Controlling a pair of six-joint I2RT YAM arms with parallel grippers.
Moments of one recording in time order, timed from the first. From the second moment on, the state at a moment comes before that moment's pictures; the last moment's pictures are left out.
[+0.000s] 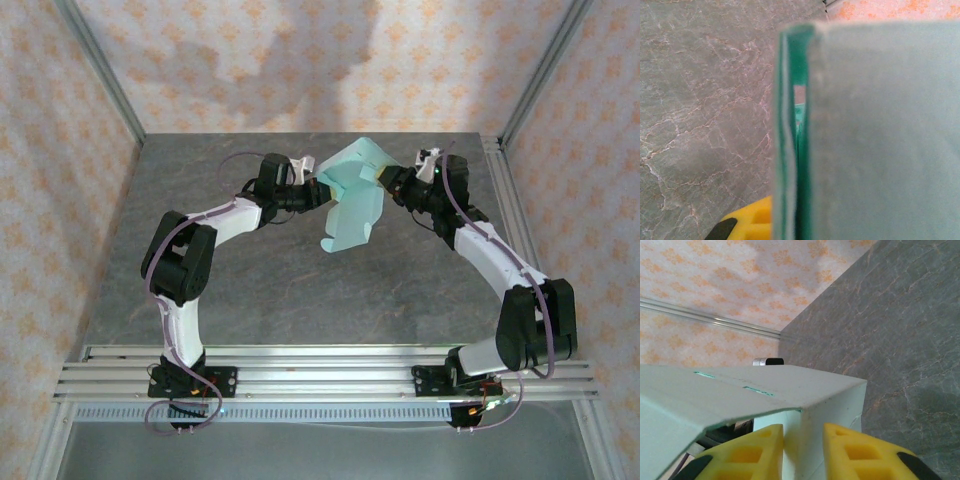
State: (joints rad) left arm -0.36 1.95 1.29 0.15 0.66 -0.75; right arm 0.19 1.41 0.98 0.09 -0.59 0.96
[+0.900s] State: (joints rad) left arm -0.36 1.95 1.30 0.07 0.28 -0.71; right arm 0.24 1.24 1.14 -0.24 -0.27 0.77
